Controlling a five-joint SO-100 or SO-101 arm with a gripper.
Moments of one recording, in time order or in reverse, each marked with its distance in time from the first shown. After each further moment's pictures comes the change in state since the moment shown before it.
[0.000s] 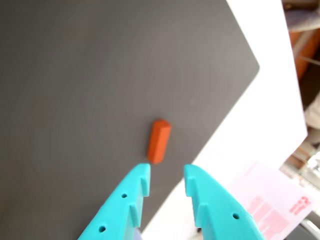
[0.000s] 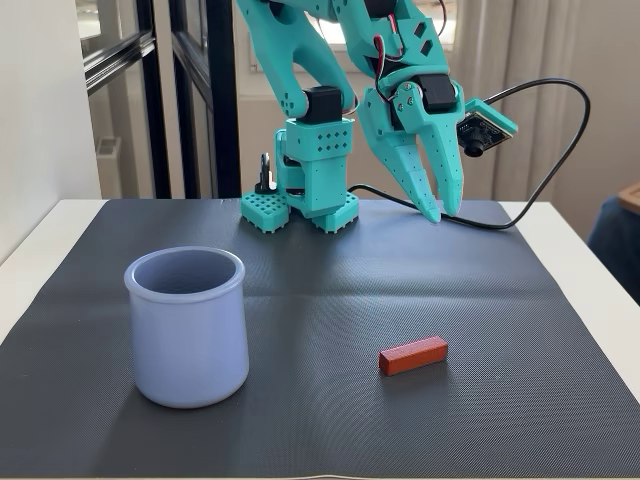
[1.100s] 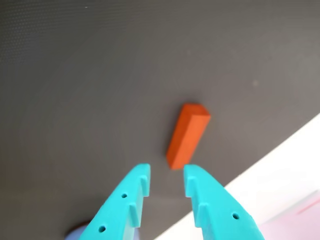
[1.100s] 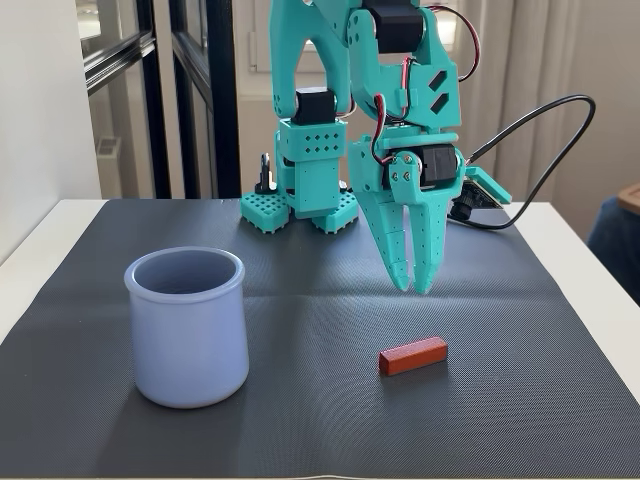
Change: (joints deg) arm 10.5 -40.8 -27.6 5.4 -11.8
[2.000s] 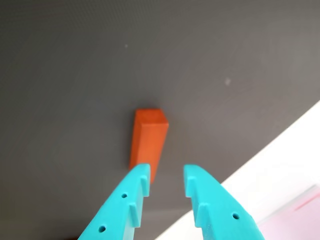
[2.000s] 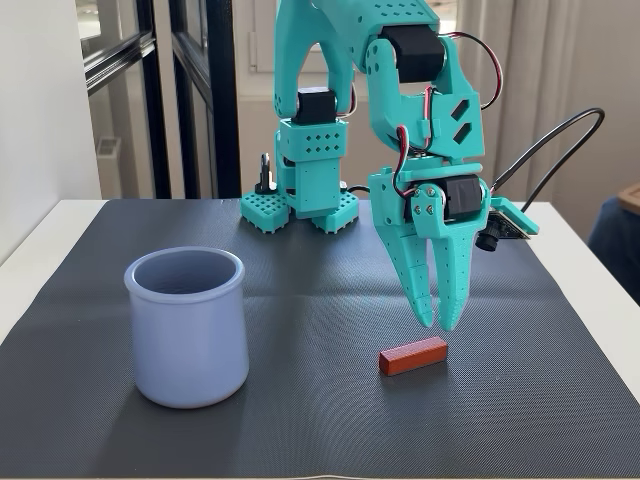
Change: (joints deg) arm 0.6 -11.3 -8.3 -6.1 2.2
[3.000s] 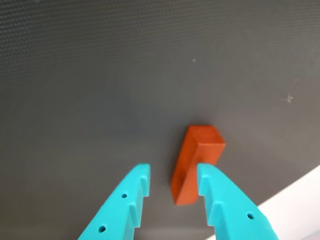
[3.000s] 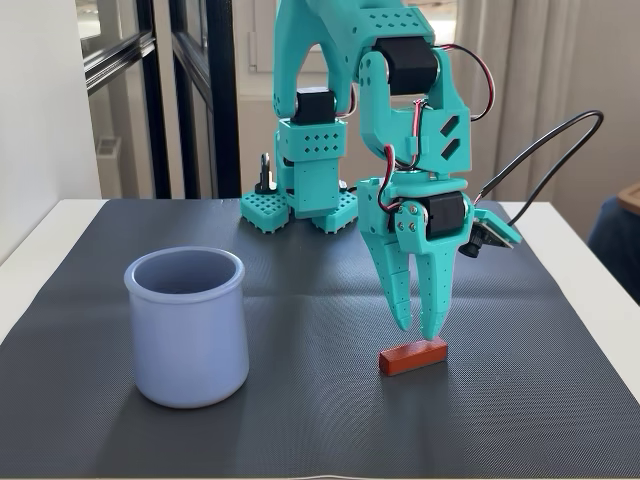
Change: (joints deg) arm 0.0 -2.9 0.1 4.8 0.1
